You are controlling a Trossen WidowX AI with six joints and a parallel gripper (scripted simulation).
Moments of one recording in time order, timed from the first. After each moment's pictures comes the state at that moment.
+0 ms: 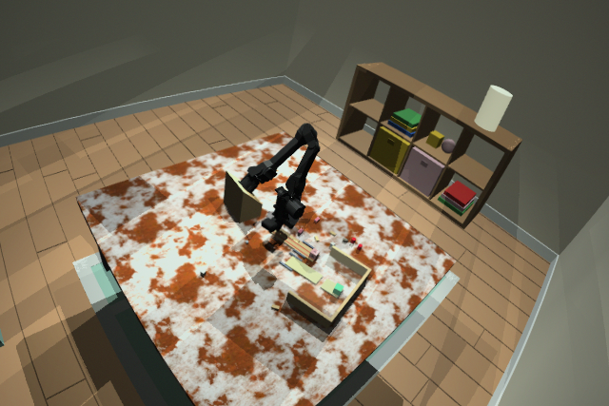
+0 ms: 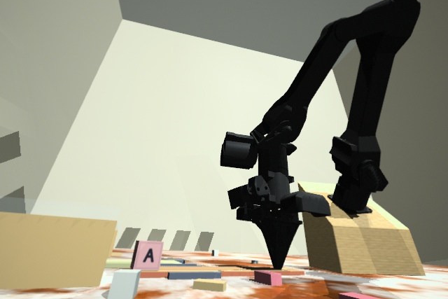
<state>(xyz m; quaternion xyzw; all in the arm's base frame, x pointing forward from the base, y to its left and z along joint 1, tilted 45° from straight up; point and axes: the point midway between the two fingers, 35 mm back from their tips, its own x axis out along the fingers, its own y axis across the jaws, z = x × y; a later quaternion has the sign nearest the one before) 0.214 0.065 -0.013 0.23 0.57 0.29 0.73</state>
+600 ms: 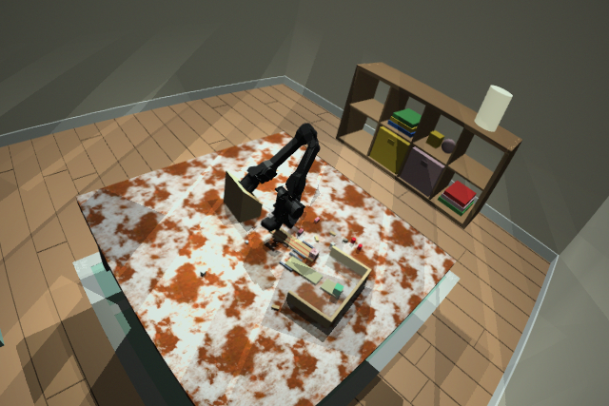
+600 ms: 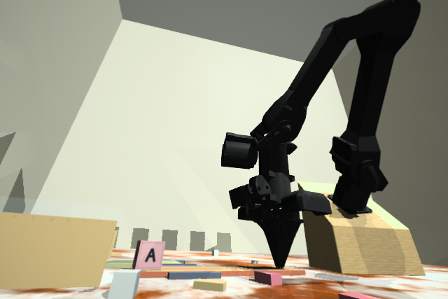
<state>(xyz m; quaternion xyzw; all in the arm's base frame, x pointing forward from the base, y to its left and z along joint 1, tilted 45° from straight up) 0.212 0.063 -0.011 0.23 0.58 0.29 0.73</state>
